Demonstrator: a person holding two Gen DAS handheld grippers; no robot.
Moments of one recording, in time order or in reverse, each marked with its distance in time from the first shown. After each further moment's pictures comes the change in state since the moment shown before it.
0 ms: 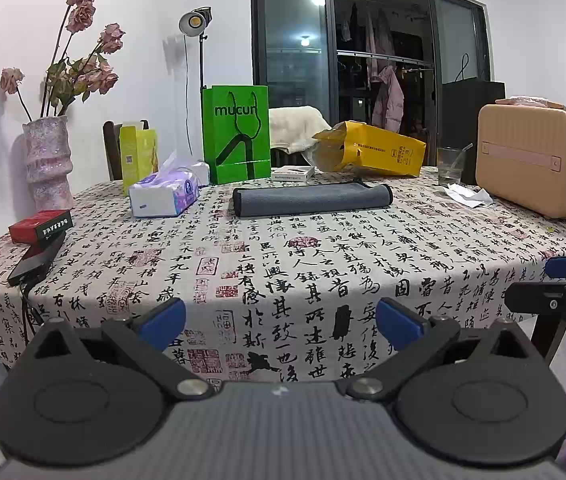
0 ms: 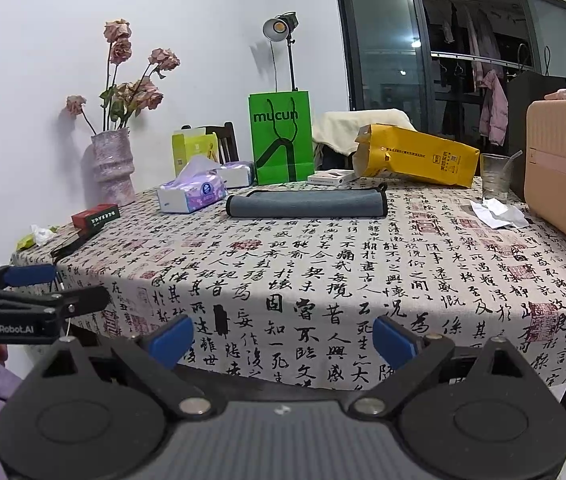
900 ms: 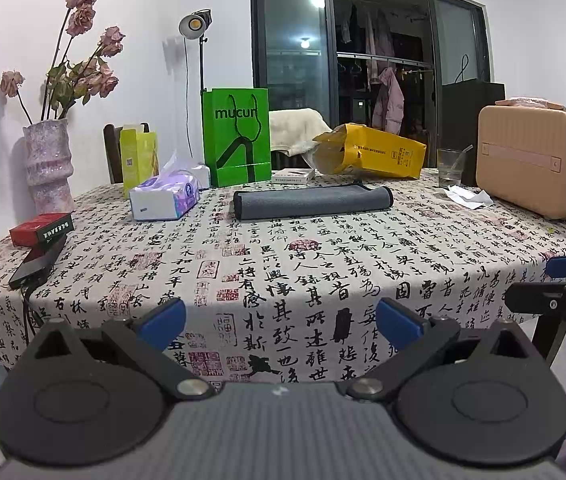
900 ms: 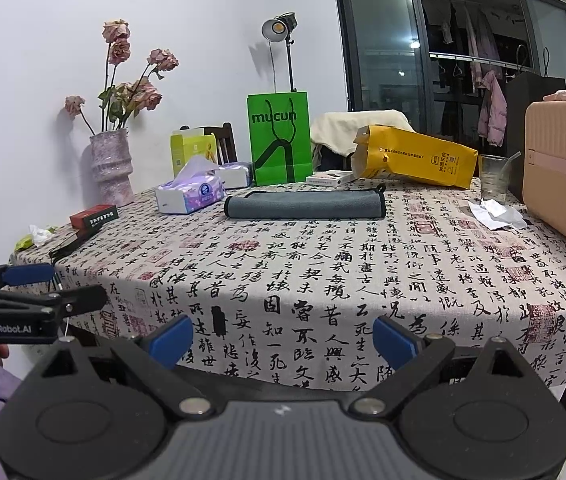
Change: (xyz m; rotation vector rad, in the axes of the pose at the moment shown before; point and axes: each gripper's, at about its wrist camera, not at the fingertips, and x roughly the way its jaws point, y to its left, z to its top) left arm 0.000 -0.001 0.000 0.002 -0.003 0.002; right arm -0.001 -0.002 0.000 -0.003 -0.003 -0.003
